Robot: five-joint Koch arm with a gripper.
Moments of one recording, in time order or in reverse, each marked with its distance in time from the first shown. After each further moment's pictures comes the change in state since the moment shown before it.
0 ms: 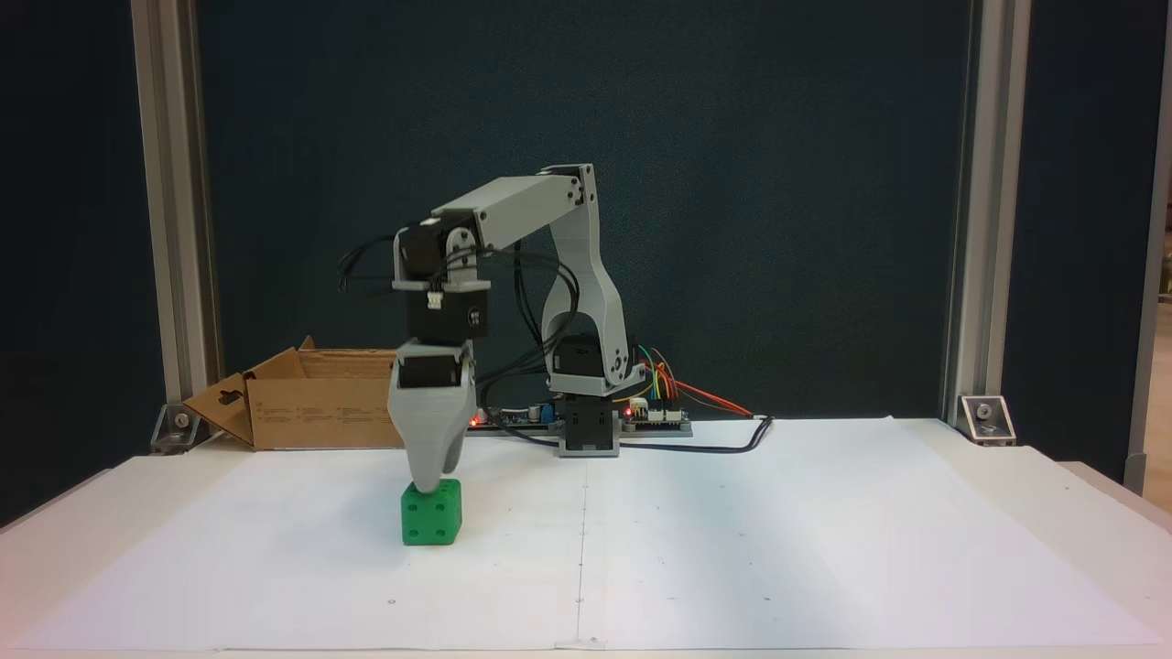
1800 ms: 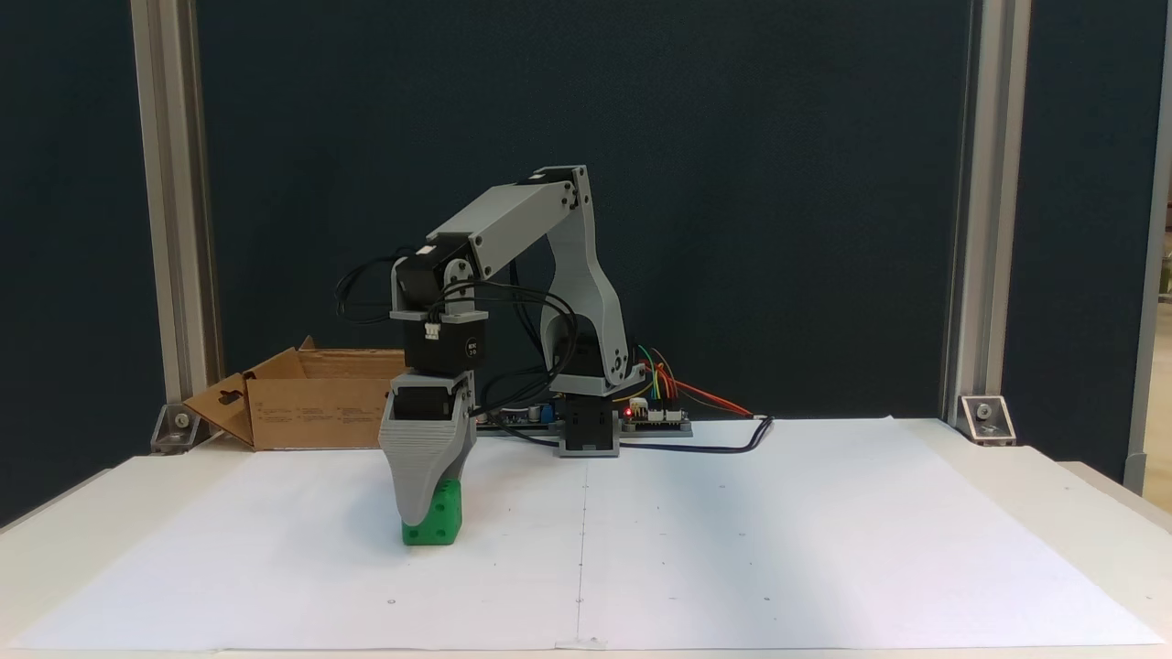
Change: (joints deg) arm -0.3 -3.5 3.3 -6.9 5.5
